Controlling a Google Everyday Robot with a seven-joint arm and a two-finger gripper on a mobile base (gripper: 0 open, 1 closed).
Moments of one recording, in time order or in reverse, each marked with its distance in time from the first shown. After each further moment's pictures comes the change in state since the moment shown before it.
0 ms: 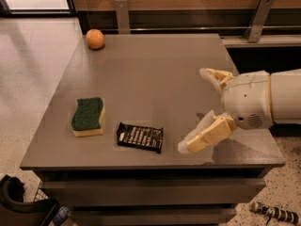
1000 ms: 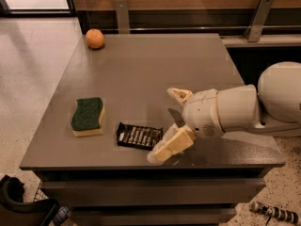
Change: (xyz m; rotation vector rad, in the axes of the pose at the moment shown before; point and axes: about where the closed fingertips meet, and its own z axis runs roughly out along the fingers) arm 0.024 0.018 0.085 -0.115 -0.002 0.053
